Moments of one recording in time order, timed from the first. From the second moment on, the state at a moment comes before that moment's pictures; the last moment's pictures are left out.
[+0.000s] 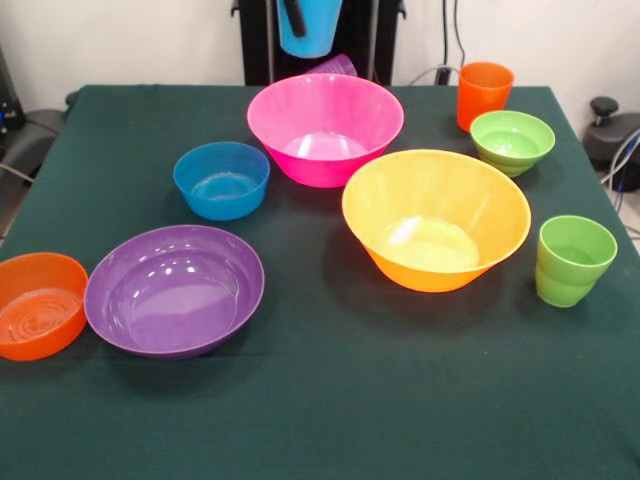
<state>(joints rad) -1.35 -0.60 1.49 2.11 -0.86 1.00 -2.03</state>
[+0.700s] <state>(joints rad) -1.14 -0.62 1.40 2.00 -0.81 1.33 -2.03</state>
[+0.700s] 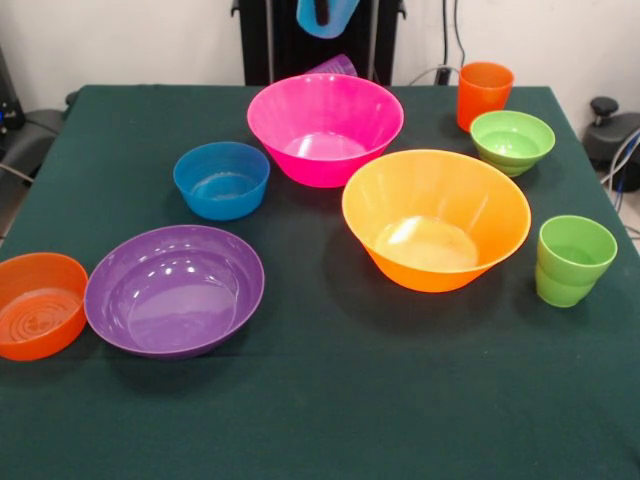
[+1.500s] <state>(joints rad) -1.19 -0.62 1.38 1.99 -0.83 1.33 -2.03</state>
